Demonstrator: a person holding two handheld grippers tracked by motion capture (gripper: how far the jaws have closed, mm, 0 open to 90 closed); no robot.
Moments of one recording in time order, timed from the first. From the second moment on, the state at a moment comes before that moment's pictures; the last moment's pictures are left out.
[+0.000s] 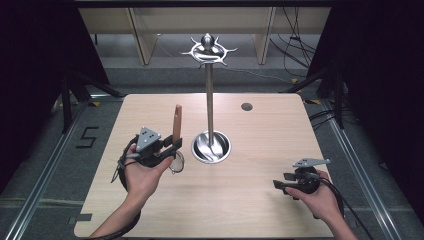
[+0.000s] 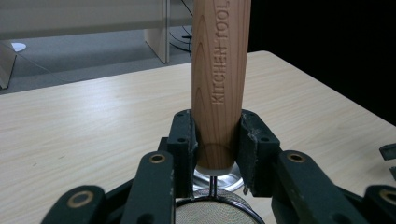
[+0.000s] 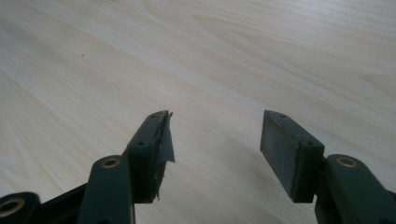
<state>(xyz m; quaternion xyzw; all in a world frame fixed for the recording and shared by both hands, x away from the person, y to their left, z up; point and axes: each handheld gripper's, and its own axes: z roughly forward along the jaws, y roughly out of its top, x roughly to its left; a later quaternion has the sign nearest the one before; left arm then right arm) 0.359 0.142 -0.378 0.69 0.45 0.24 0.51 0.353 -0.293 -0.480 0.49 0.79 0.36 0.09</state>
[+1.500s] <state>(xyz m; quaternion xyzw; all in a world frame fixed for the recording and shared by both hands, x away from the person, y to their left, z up) 0.362 0.119 -0.332 0.66 0.42 0.29 0.55 0.353 -0.295 -0.476 0.48 0.79 0.36 0.10</state>
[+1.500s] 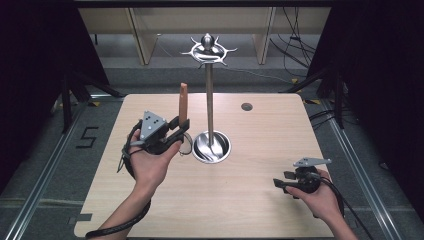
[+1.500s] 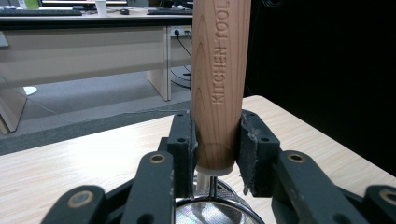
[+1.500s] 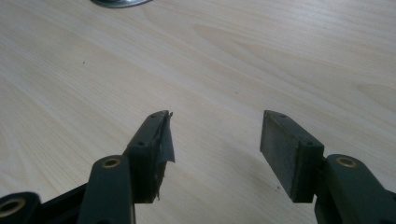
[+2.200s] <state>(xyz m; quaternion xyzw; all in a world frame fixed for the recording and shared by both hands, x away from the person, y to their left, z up) 0.362 0.112 -0.323 0.66 0.41 0.29 0.56 0.353 -0.293 -0.477 0.49 0.78 0.37 0.10</state>
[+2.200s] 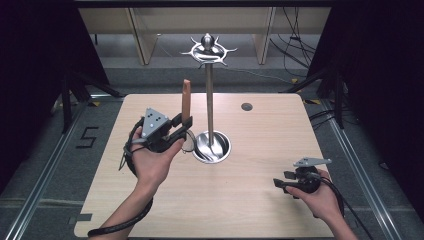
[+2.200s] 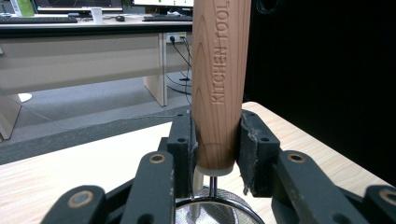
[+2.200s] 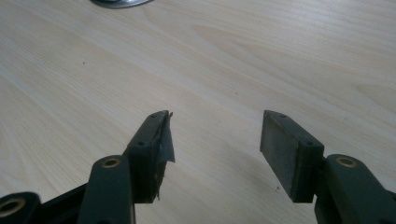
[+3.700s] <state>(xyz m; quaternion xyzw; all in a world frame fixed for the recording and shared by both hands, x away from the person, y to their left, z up) 0.367 0.099 -0.300 0.65 0.38 0.31 0.58 0.353 -0.293 -0.477 0.49 0.78 0.37 0.10</state>
